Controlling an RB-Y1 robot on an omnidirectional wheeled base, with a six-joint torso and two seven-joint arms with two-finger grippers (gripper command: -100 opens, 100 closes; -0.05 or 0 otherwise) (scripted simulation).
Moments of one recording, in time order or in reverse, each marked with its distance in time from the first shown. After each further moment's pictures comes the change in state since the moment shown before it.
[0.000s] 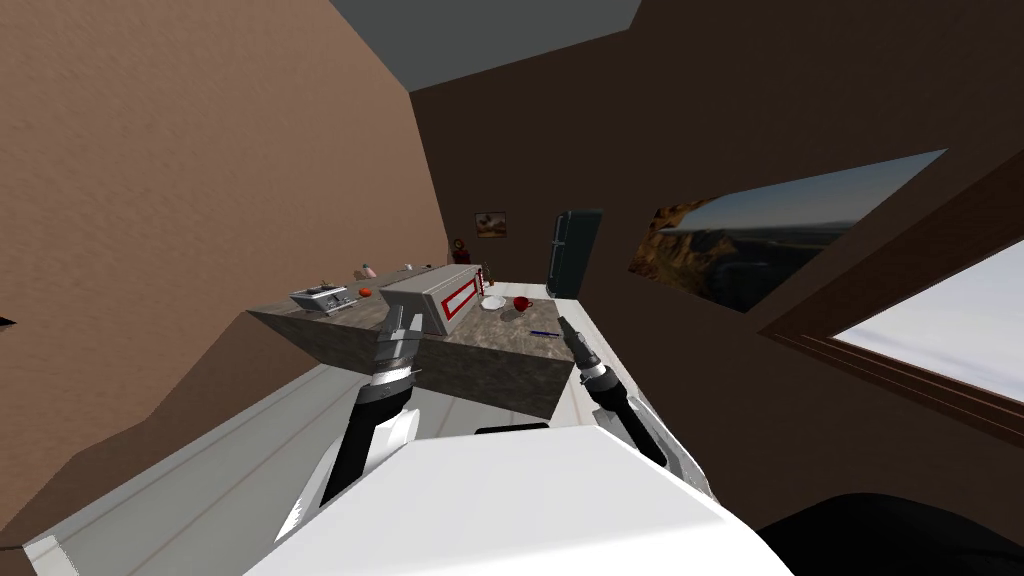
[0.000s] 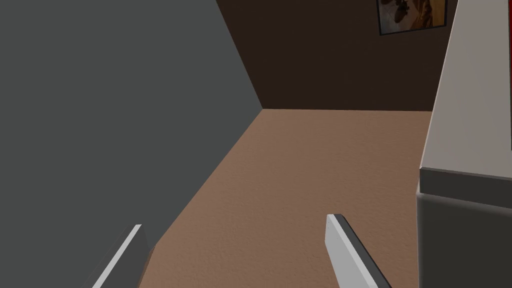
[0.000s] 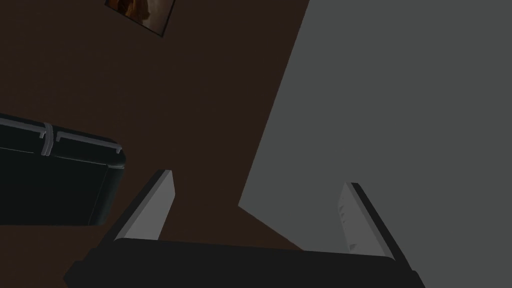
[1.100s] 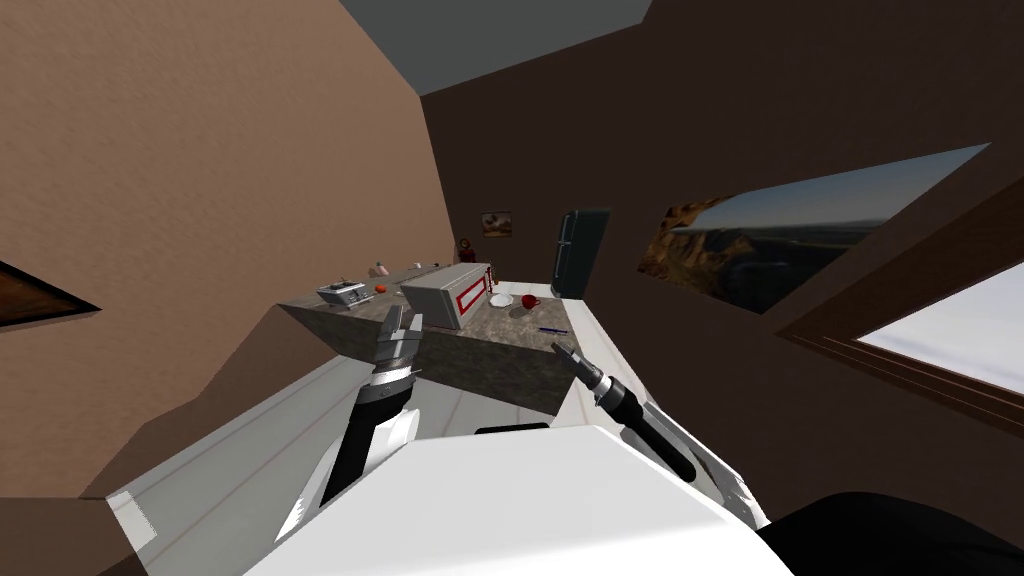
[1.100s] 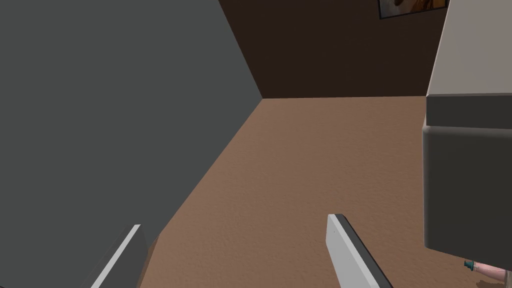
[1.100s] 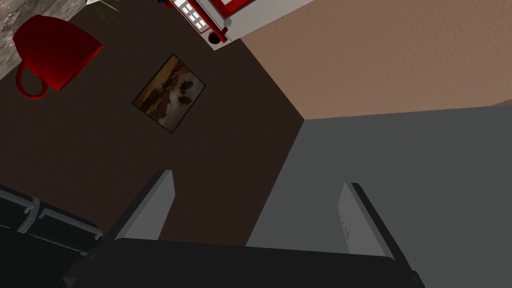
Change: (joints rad) left arm 0.000 0.000 0.000 0.000 0.000 0.000 0.000; right arm 0.039 -0.318 0.044 0.122 0.081 -0.045 -0.025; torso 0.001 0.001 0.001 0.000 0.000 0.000
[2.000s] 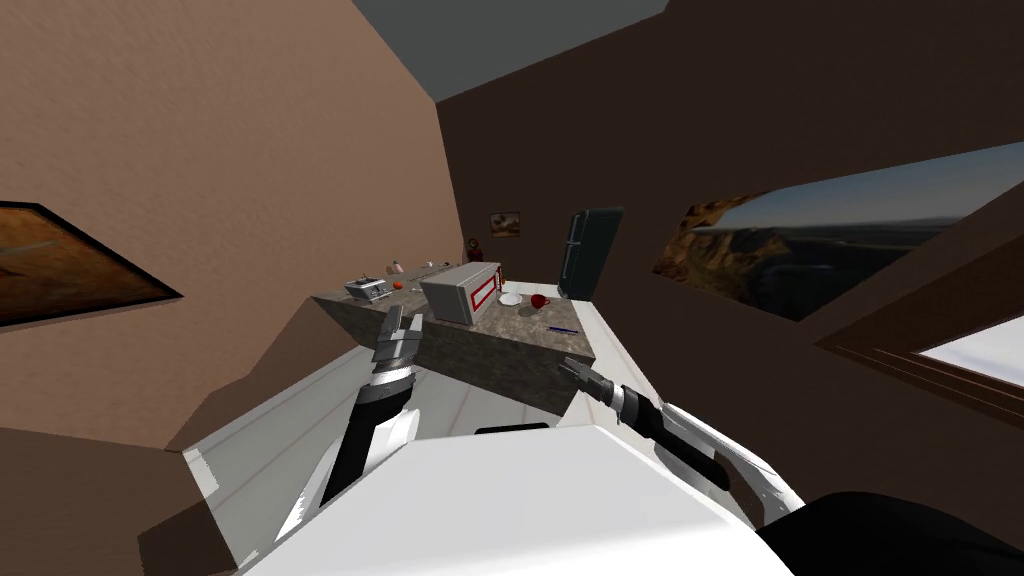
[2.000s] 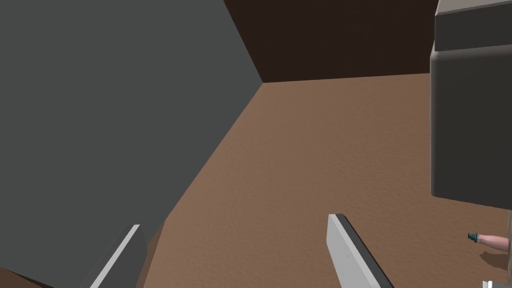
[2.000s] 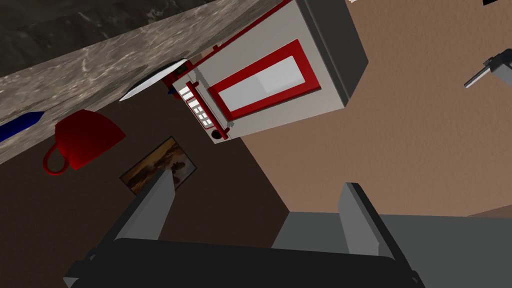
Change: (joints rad) left arm 0.000 0.000 0.000 0.000 0.000 0.000 0.000; right arm 0.022 -0.263 0.040 0.123 0.059 -0.048 -0.012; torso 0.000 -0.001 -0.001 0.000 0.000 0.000
